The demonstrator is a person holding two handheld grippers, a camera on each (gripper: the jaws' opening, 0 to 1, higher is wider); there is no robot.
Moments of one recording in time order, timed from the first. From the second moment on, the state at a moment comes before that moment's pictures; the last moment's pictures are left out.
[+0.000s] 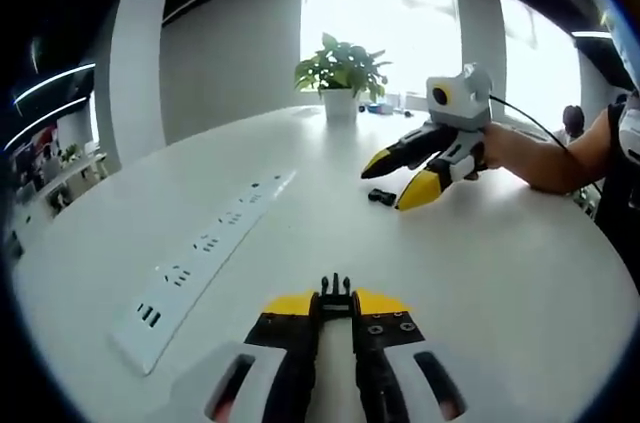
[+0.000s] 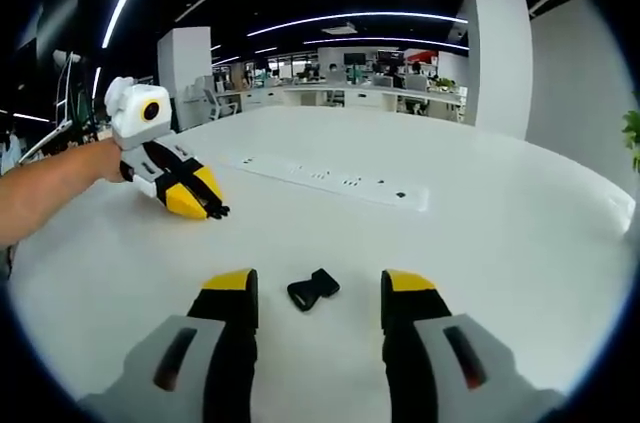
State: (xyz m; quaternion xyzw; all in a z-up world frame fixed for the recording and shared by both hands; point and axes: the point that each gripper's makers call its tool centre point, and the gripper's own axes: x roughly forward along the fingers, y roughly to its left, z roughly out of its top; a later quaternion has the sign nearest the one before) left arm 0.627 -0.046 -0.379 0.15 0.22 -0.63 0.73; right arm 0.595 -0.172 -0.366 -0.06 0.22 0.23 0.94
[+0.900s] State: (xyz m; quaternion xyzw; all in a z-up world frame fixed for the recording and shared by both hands) left arm 0.627 -0.045 -0.379 0.14 0.21 -0.63 0.74; right arm 0.596 -0.177 -0.370 -0.07 0.21 0.14 0.96
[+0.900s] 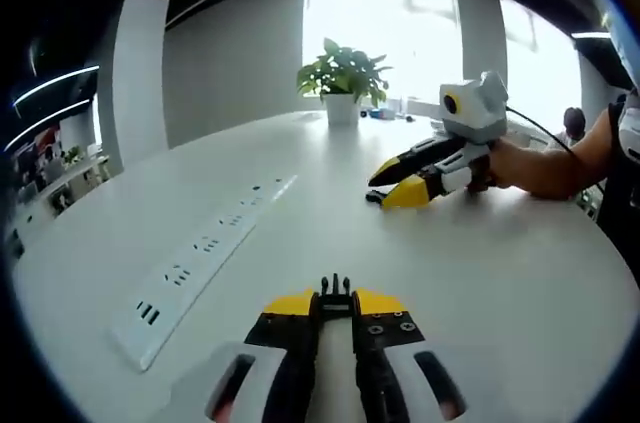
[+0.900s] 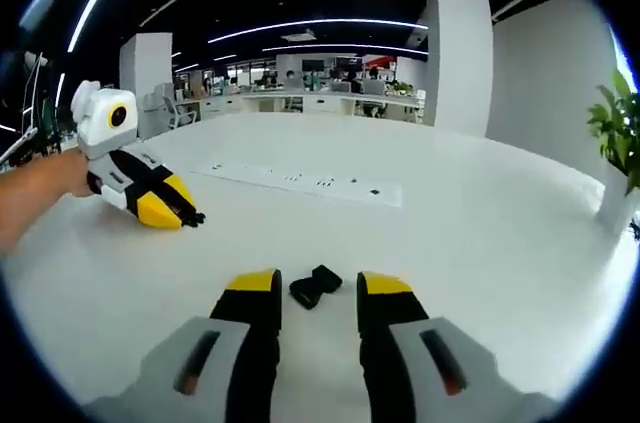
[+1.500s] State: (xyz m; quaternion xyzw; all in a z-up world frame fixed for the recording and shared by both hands) left arm 0.622 -0.047 -0.379 0.15 0.21 -0.63 0.73; right arm 0.595 -0.190 -0.360 -0.09 0.20 0.13 0.97
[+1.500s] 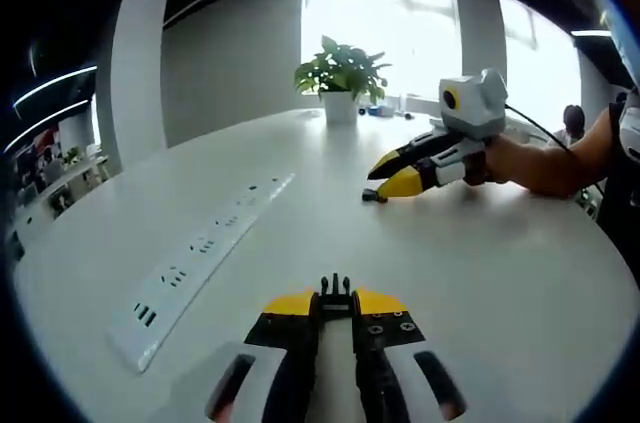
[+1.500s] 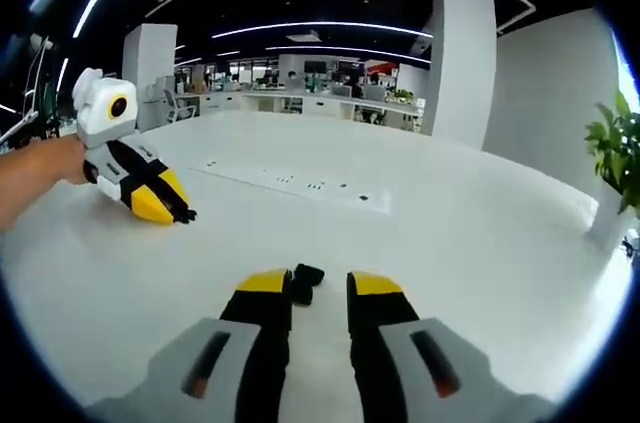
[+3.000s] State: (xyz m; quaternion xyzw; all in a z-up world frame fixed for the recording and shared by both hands) left arm 0.620 -0.047 -0.379 0.14 0.21 -0.63 0.73; right arm 0.593 -0.179 -0.370 -0.07 0.22 0.17 0.96
